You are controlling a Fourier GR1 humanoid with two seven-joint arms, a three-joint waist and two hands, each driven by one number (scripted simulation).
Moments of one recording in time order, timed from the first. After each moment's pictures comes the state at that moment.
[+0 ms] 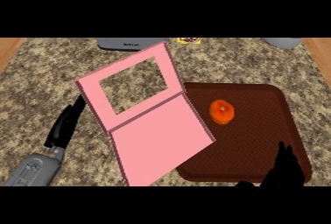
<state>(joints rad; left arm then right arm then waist) -0.22 0.47 -0.34 -1.30 0.08 0.22 -0.04 0.31 -0.07 0.36 -1.76 1.48 -0.47 1.04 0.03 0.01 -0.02</state>
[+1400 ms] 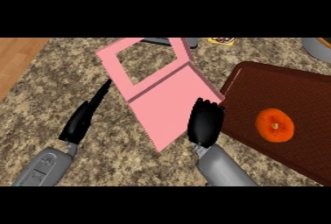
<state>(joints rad) -0.28 0.42 -0.38 -1.31 0.03 0.15 -0.06 -0.46 -0.01 0.59 -1.20 1.45 -0.17 1.13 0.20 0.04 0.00</state>
